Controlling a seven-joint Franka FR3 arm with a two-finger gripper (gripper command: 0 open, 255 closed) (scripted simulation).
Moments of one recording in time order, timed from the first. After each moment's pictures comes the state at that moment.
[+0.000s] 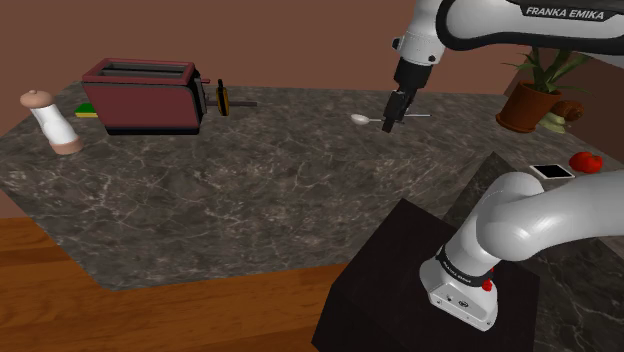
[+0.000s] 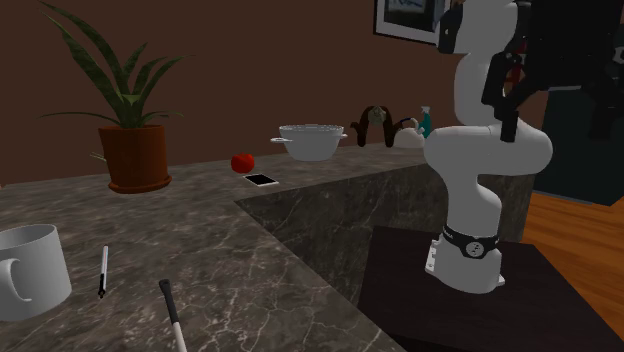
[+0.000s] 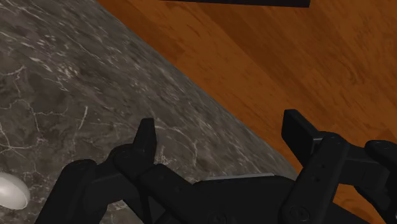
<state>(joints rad) 0.01 -0.74 -0.06 -2.42 0.00 1.68 -0.13</state>
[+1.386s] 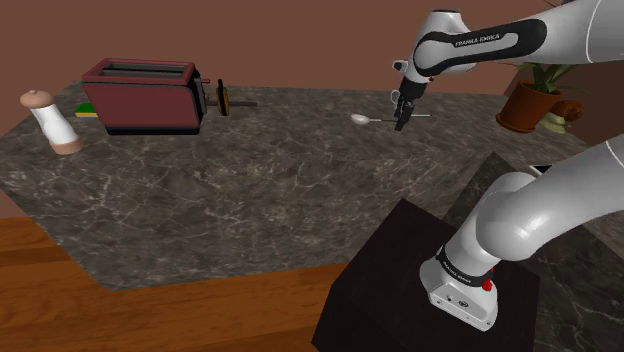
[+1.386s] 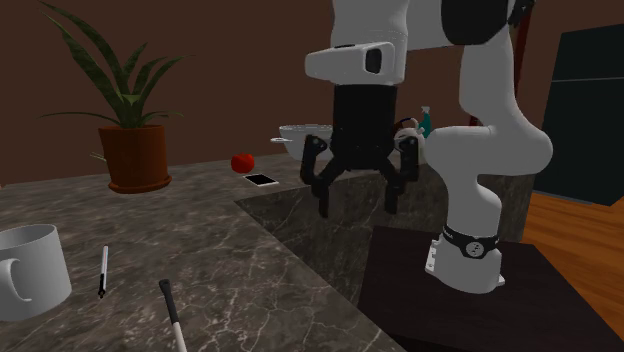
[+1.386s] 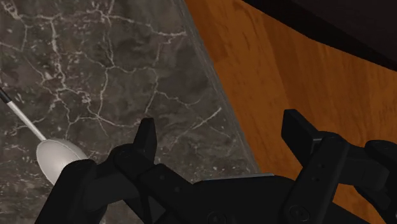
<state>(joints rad) 0.00 -0.41 -0.52 -2.39 -0.21 2.06 -0.88</state>
